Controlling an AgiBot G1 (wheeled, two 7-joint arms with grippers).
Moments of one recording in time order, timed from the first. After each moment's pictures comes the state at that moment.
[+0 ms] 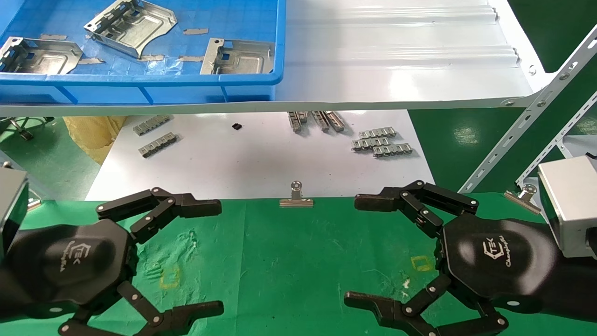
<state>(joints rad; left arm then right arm) -1.08 0.61 0.28 -1.28 0.73 1.50 -0.19 1.09 -0.58 -0.37 1.26 -0.67 -1.46 0.14</state>
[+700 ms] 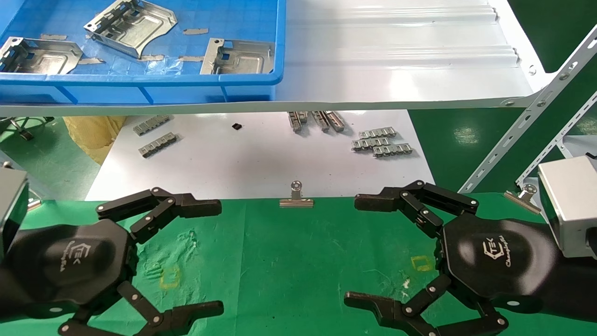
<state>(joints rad) -1.08 0.61 0.28 -1.28 0.73 1.50 -0.19 1.09 -0.58 -0.37 1.26 -0.67 -1.46 0.14</state>
